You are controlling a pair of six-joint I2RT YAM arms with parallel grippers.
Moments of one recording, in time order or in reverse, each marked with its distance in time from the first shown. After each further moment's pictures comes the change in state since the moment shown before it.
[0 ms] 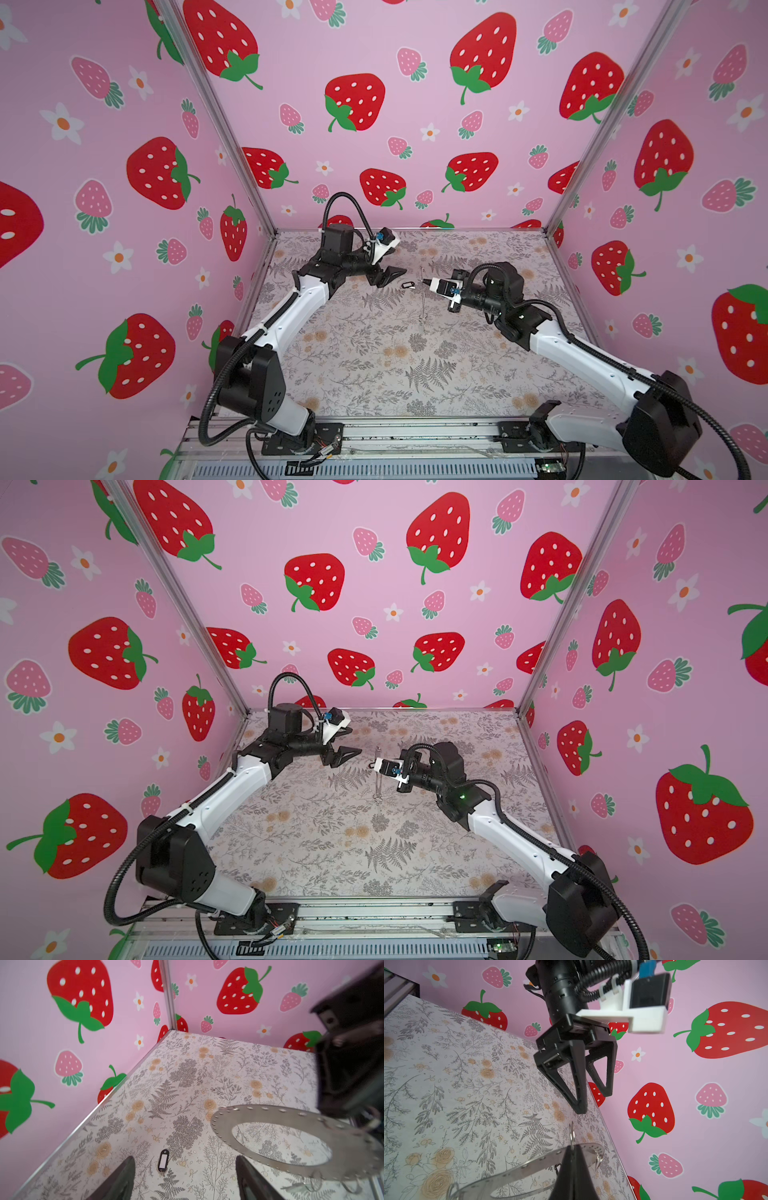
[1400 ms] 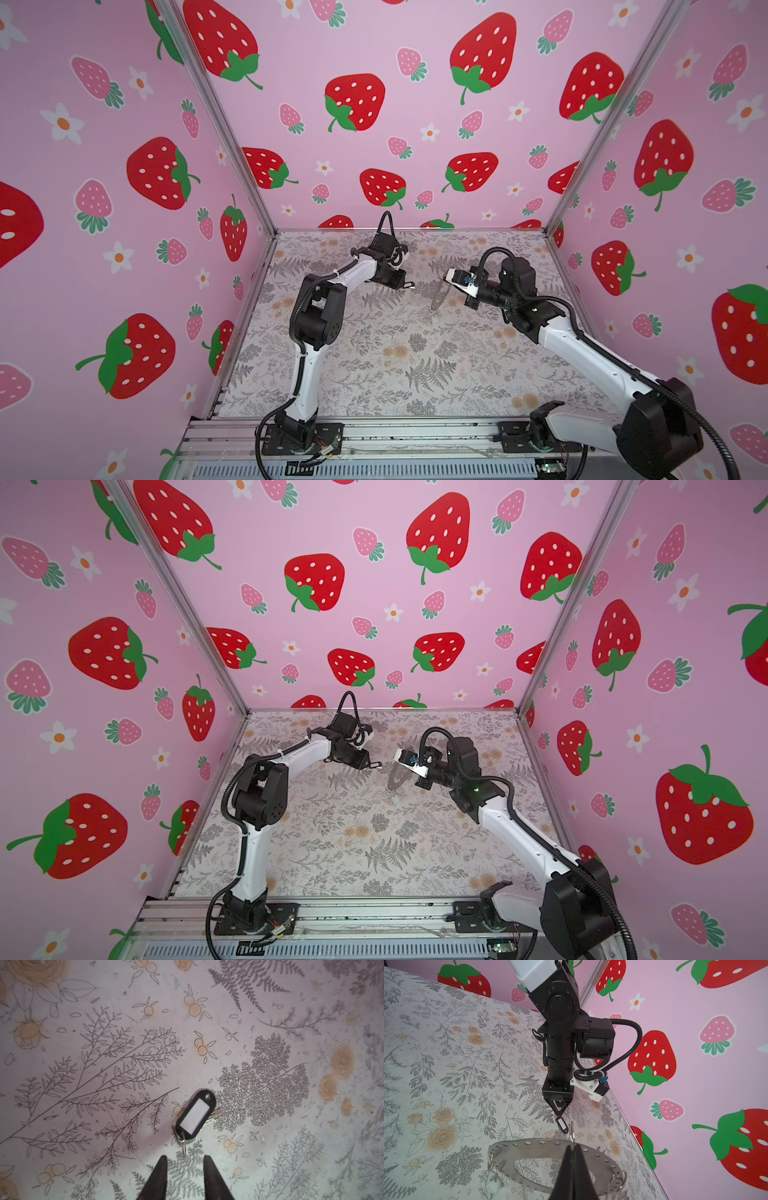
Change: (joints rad) left arm -0.107 0.609 0.387 -0.320 -0.426 -0.351; right arm -0.182 -0.008 -0.002 -0.169 -0.065 0.007
